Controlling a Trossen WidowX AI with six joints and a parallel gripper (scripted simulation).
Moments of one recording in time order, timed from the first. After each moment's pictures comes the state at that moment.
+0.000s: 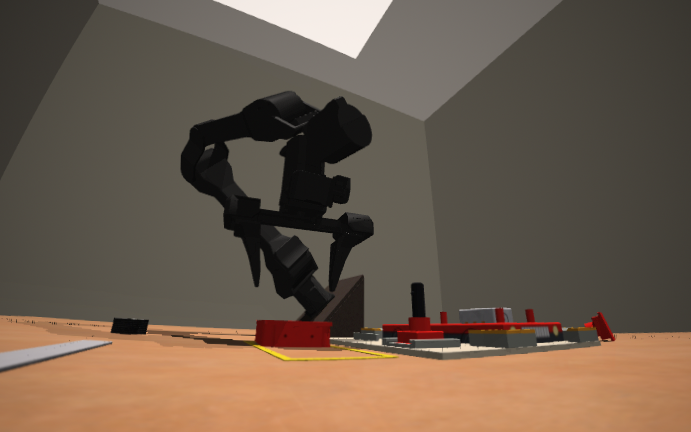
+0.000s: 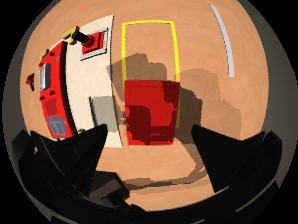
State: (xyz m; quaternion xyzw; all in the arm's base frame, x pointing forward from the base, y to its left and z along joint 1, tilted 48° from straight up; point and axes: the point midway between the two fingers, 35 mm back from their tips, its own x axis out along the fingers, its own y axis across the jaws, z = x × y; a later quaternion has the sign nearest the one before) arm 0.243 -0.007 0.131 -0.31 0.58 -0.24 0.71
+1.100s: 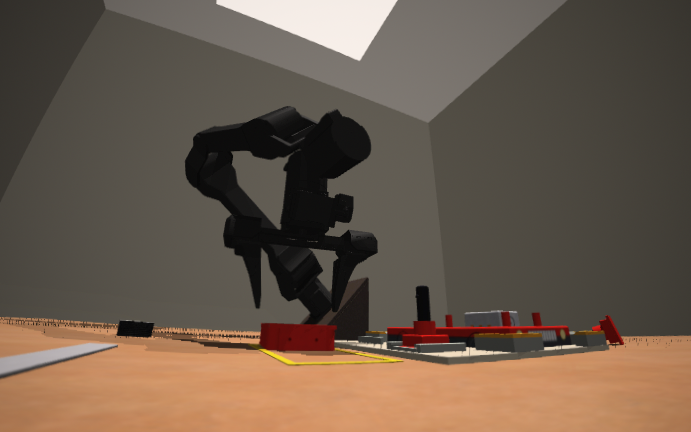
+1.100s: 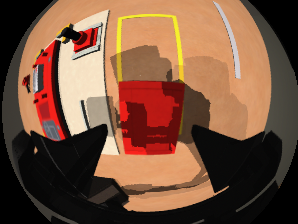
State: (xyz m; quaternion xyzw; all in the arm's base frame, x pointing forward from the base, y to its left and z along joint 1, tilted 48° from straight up) arm 0.247 -0.023 0.118 -0.31 0.58 -0.24 0.71
